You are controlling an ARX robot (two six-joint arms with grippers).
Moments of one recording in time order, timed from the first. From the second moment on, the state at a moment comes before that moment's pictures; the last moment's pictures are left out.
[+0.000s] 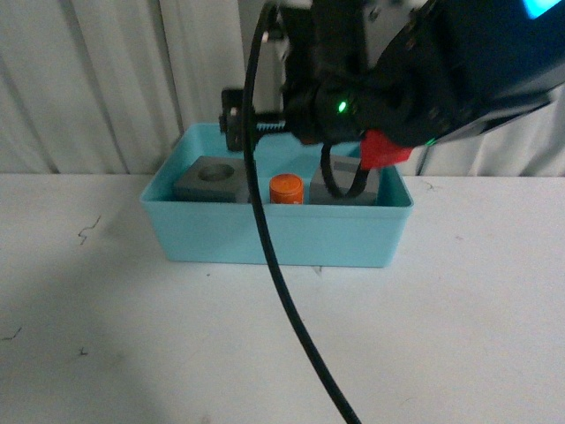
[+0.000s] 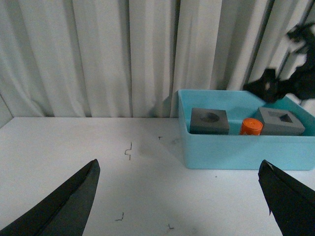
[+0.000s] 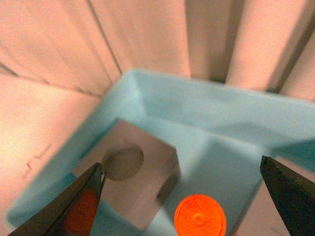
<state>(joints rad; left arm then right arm) 0.00 0.01 0.01 0.00 0.00 -0.01 0.45 2.29 1.59 0.36 -0.06 0.10</state>
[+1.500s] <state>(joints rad) 0.00 0.01 0.01 0.00 0.00 -0.01 0.17 0.34 0.01 0.34 0.18 0.01</state>
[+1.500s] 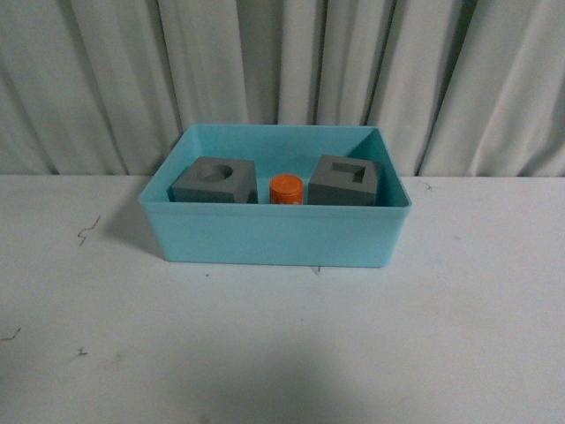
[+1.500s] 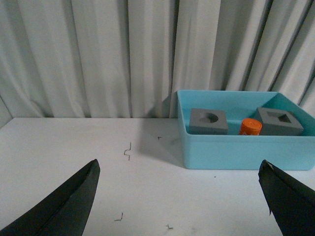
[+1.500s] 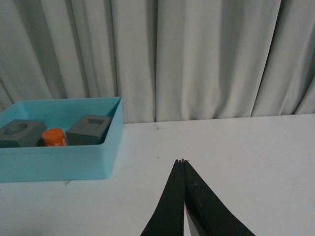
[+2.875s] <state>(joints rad) 0.00 0.01 0.01 0.00 0.00 -0.01 0.00 0.00 0.01 0.00 0.00 0.00</state>
